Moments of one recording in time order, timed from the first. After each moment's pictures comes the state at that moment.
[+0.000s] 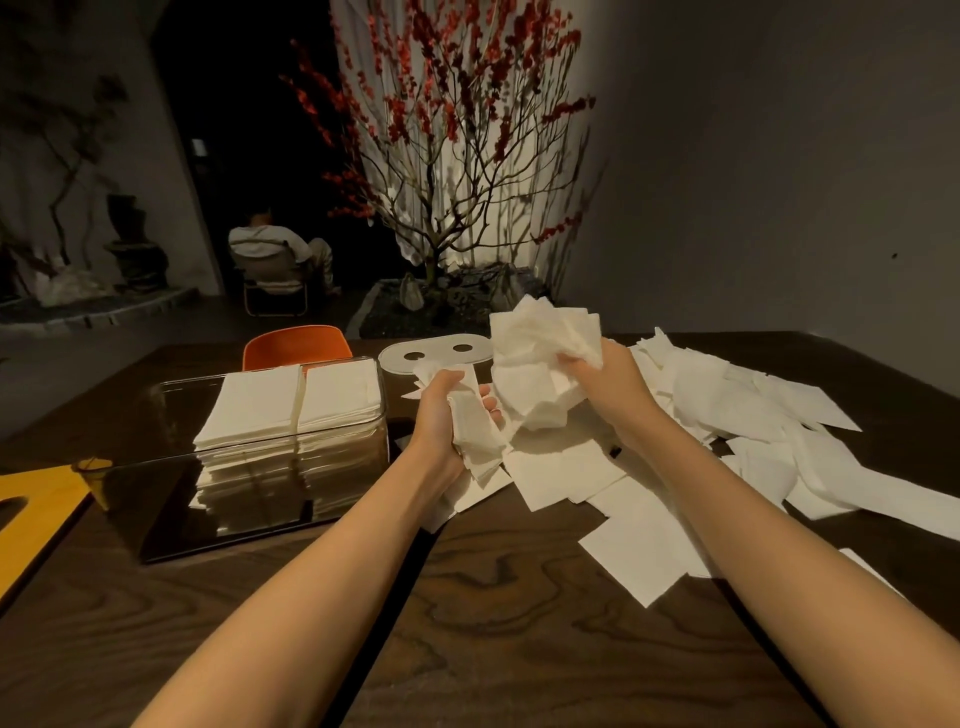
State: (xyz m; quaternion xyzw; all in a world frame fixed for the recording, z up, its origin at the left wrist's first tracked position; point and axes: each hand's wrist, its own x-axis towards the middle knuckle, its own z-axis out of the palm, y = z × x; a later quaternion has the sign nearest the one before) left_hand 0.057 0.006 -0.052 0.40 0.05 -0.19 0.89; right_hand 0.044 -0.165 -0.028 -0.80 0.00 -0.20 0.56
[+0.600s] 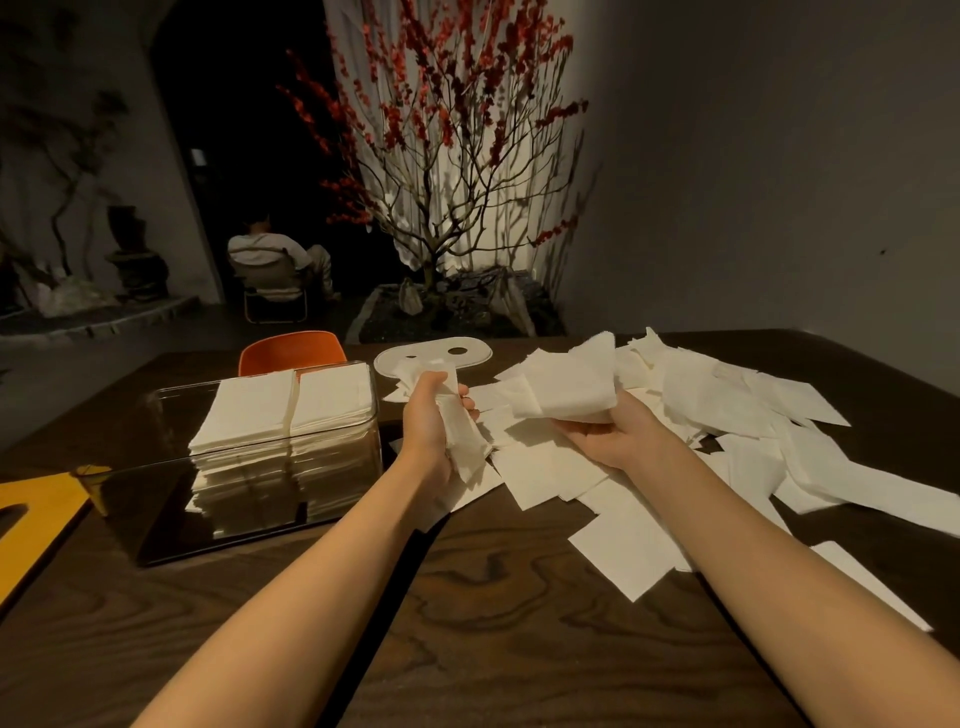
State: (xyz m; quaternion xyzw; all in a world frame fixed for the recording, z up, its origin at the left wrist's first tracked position) left_hand 0.047 0.004 -0.051 0.50 0.07 -0.08 0.86; right_hand 0.026 -0.175 -0.041 -0.33 0.18 0.01 0.93
